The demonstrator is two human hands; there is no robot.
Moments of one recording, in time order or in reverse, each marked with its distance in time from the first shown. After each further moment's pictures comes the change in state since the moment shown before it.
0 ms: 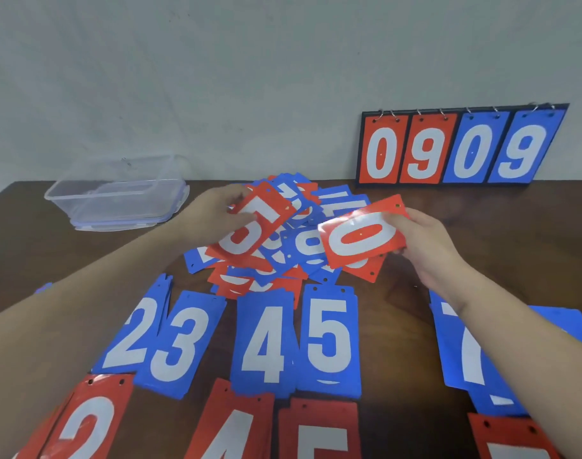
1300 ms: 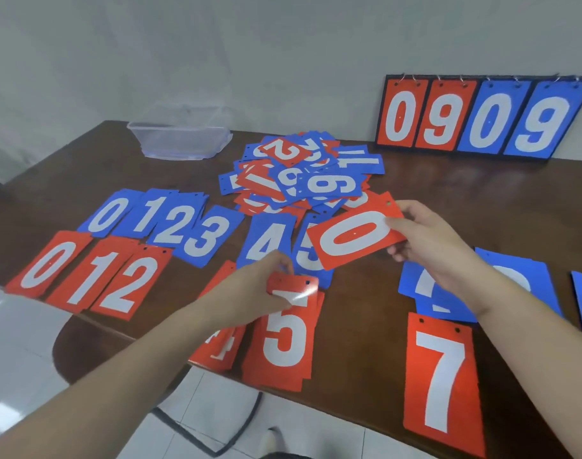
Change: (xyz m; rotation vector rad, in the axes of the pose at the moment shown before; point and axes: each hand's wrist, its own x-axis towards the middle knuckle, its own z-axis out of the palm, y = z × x) left_hand -0.224 0.058 0.135 0.003 -0.175 -0.227; right_hand -0.106 0.023 -0.056 -0.246 -0.357 -0.080
